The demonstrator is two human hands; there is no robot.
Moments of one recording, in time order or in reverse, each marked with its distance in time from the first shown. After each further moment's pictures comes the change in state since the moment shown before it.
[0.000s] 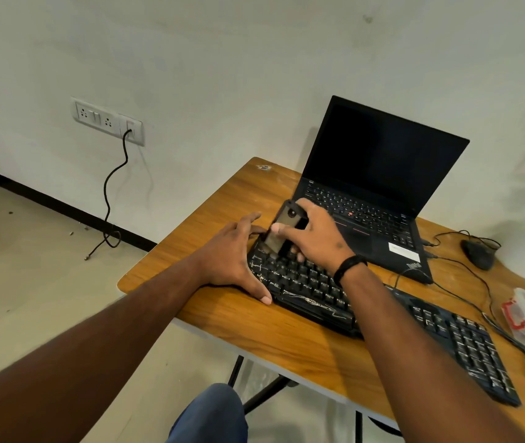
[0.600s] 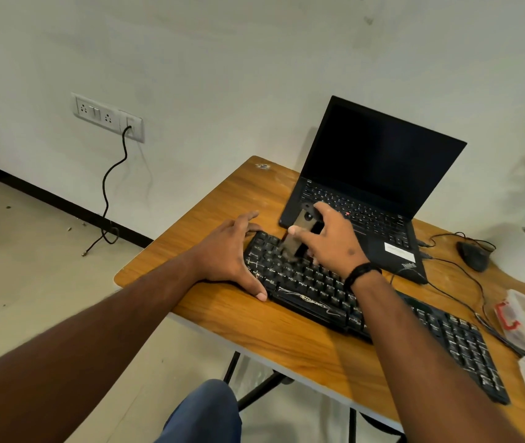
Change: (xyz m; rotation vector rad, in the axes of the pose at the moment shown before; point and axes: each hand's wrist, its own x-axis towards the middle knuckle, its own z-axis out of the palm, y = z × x) left_hand 0.000 -0.001 0.000 -0.005 0.009 0.006; right_hand -0.015 0.011 -0.020 -0.162 0.082 -0.001
